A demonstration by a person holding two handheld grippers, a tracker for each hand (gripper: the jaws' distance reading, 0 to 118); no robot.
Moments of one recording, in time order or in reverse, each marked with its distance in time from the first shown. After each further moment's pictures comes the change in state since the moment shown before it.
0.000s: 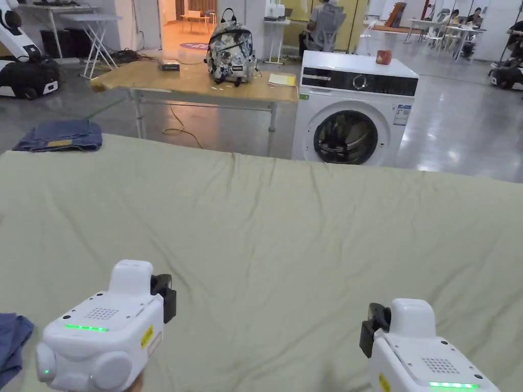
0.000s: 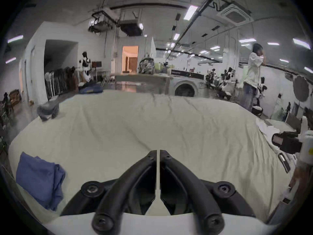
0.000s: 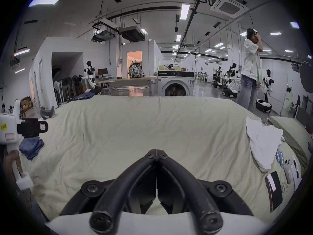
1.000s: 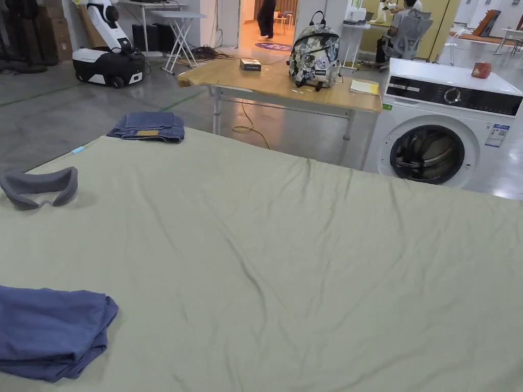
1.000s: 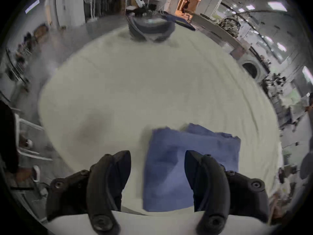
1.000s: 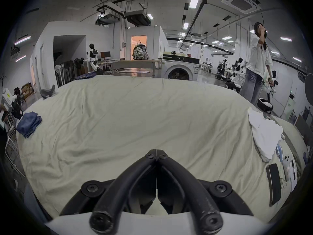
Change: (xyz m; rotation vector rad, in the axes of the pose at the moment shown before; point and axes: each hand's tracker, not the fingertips) left arm -0.416 0.067 0.072 -0.642 0.368 0.350; right arm -0.004 -0.041 -0.003 -0.158 0.012 0.076
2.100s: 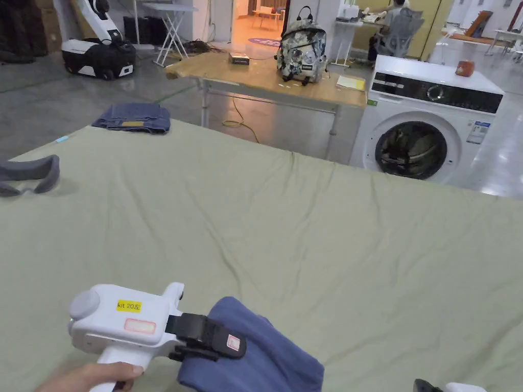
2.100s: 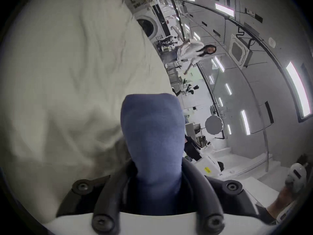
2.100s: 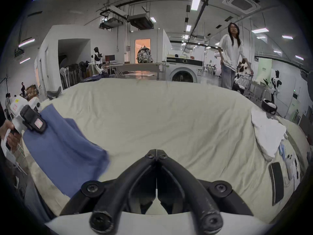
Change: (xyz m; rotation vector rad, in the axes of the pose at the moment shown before) left arm 0.275 -0.124 -0.080 -0.321 -1.176 -0.071; right arm 0.001 -0.007 0.015 0.037 0.045 0.003
